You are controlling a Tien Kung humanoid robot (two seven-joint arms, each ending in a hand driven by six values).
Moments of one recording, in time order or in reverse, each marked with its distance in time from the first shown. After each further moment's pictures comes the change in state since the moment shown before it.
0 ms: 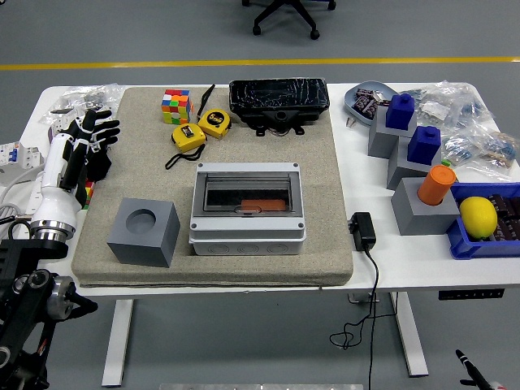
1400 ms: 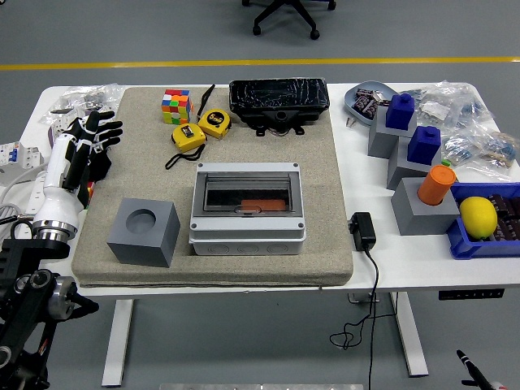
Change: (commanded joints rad) left arm -0.003 0.003 0.007 0.003 -0.001 0.001 0.000; right arm 0.000 -0.004 -0.009 0.000 0.003 0.000 -0.003
